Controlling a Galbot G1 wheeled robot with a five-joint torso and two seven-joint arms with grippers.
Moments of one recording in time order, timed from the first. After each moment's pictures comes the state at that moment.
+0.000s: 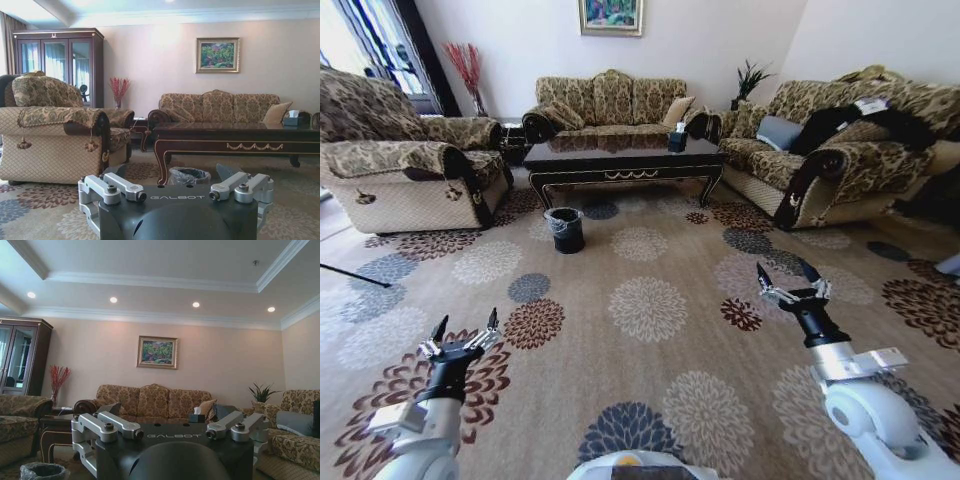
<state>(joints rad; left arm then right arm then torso) 1.84 -1.46 -0.94 -2.42 -0.37 0.06 -0.03 -1.70 0.90 0.89 2.20 0.68 0.26 0.02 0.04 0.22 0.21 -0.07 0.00</state>
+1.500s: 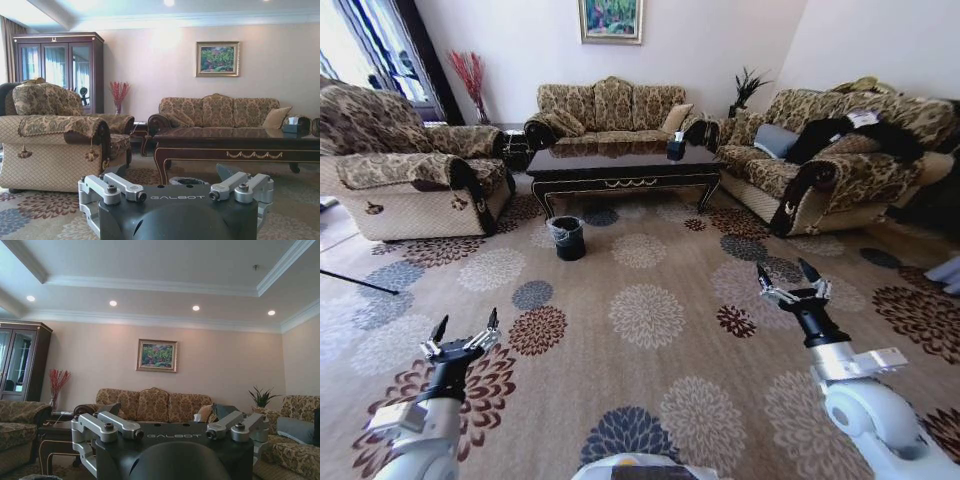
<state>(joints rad) 1.84 -1.46 -0.94 -2.42 -0.37 0.06 -0.03 -1.70 0.90 0.89 2.20 0.68 0.26 0.02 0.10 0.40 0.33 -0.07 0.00</state>
